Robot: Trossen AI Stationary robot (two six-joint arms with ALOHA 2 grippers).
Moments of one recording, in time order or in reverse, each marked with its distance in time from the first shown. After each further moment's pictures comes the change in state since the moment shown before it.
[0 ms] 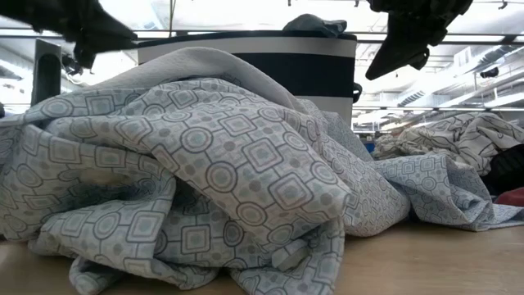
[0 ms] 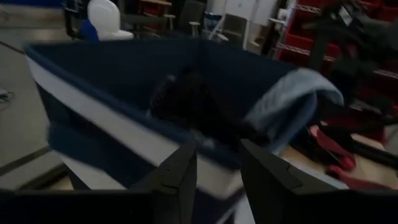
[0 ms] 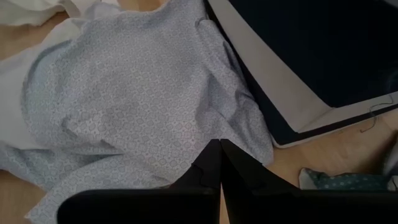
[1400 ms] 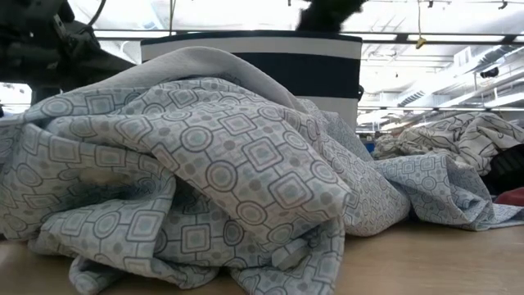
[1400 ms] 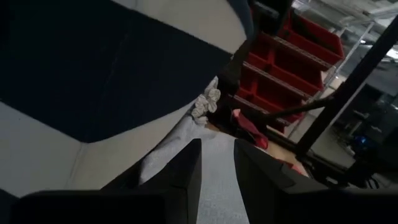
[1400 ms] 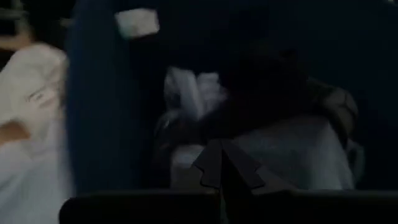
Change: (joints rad) left arm -0.398 0.016 -0.478 0.621 -0.127 -0.222; right arm -0.421 0.284 0.425 0.138 -0.184 -0.396
